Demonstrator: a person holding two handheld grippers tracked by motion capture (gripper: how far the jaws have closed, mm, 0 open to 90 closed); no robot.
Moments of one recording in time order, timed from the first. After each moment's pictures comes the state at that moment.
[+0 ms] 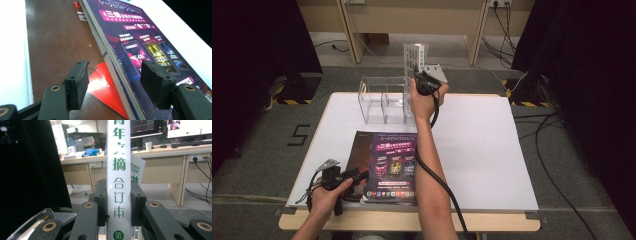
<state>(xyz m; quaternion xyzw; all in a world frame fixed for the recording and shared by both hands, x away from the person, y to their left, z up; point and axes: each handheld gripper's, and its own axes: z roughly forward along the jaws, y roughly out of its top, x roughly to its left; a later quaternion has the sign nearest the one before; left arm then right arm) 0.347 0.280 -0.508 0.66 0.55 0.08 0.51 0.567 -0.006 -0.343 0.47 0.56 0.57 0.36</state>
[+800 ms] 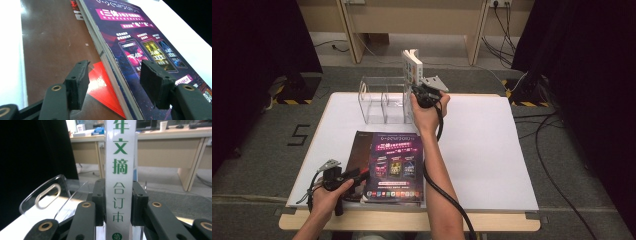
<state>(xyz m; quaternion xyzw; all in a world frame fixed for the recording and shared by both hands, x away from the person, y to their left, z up) 0.346 0.277 -0.507 0.66 0.55 0.08 0.50 0.533 -0.016 -0.358 0.46 0.63 0.54 0.32</state>
